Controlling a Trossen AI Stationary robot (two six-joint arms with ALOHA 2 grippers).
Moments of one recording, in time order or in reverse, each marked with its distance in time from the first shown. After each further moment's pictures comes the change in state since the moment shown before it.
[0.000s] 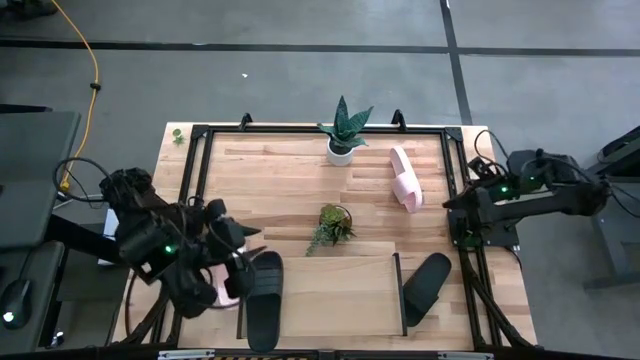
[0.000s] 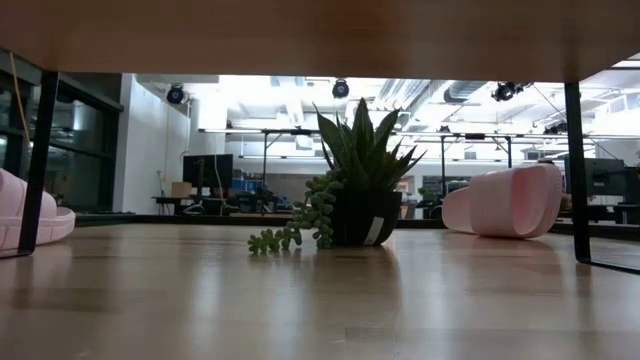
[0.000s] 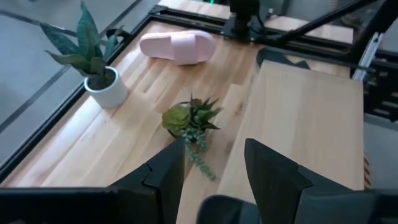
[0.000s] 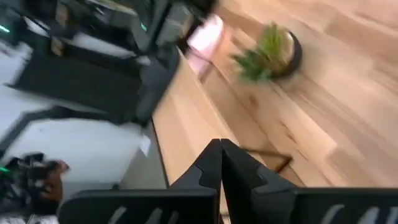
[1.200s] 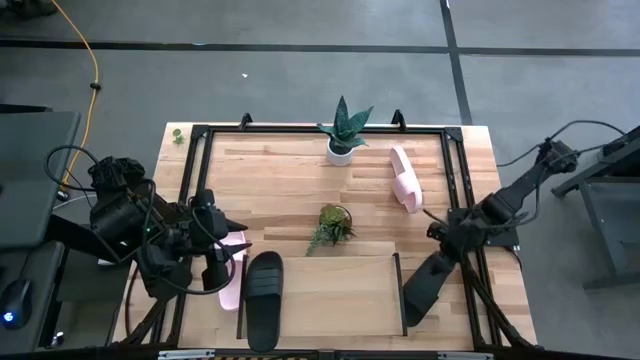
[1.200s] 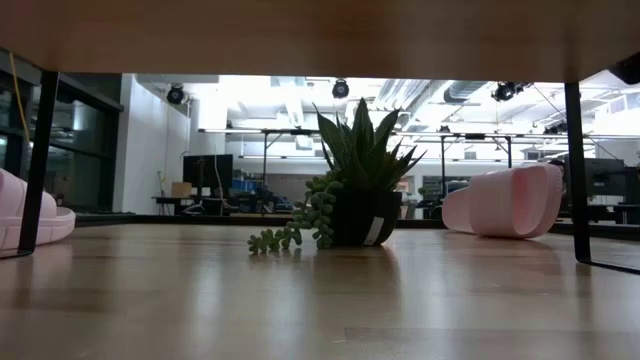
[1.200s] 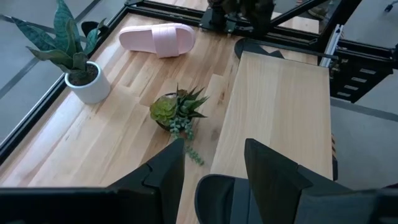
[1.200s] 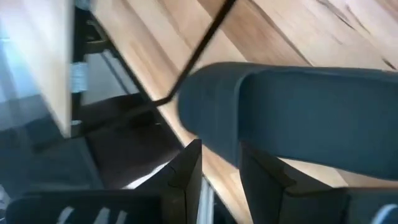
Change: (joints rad) left arm -0.008 -0.096 0.000 0.000 0.093 0.076; right arm 0.605 0.253 -0.456 0.338 -0.005 0.485
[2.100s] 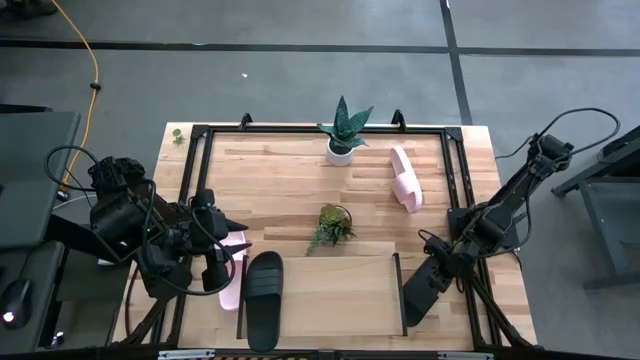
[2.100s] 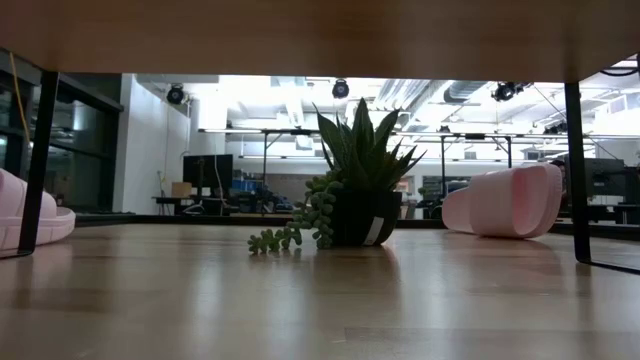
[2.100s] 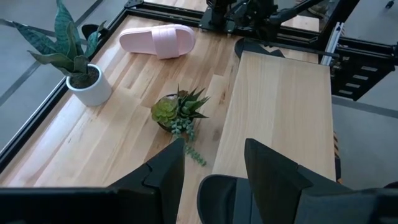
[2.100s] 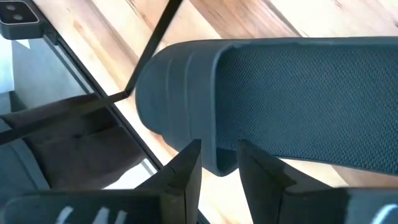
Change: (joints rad) left arm 0.000 0.001 0.000 0.000 -0.003 0.019; right arm 0.167 0.235 0.000 0.103 0.085 0.115
